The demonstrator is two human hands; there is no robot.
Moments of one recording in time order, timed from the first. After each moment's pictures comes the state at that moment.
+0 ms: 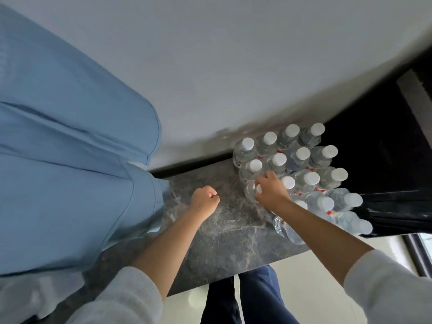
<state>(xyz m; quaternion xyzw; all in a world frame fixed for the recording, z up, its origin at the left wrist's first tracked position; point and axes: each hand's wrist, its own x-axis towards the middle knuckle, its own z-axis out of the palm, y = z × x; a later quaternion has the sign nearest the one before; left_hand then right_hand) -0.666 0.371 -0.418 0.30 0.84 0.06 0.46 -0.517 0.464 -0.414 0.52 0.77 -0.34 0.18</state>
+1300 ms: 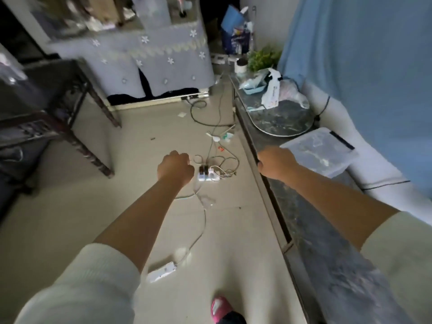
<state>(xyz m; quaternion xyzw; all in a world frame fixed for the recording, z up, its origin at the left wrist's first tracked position) -0.532 -0.267 -0.195 -0.36 0.93 0.09 0.04 -0.667 -0.082 -0.203 -0.40 0.91 0.01 0.08</state>
